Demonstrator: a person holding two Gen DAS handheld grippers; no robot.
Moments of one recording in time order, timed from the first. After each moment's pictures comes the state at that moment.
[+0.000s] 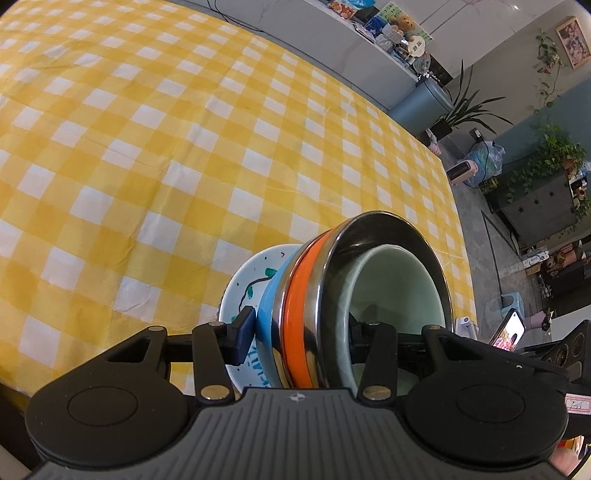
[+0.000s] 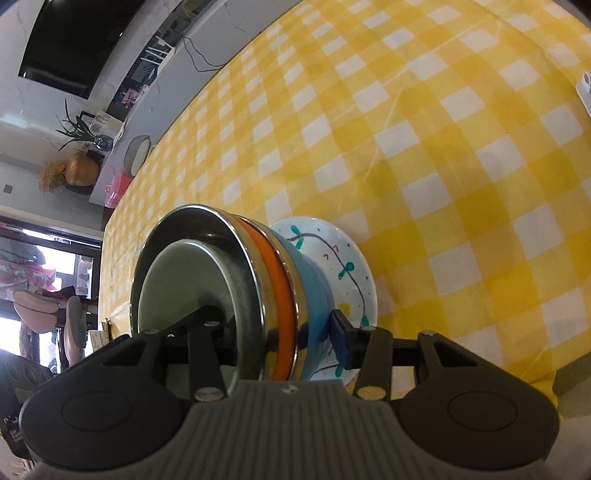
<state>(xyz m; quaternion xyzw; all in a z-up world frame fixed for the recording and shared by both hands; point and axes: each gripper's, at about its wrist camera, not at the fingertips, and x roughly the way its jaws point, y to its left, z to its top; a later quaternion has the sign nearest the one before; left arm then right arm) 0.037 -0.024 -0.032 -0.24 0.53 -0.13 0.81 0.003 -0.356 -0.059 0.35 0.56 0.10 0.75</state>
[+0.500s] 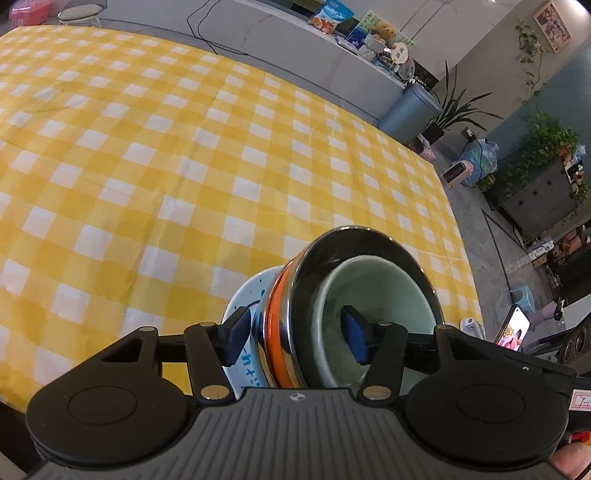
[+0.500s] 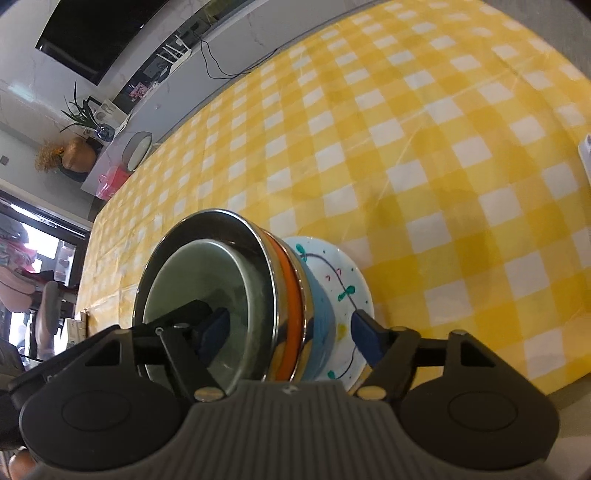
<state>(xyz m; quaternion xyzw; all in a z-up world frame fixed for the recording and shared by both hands) 0.031 -0.030 -0.013 -0.20 0.49 -0.13 0.84 0.005 -0.343 -0.044 0.28 0.53 0.10 0.79</state>
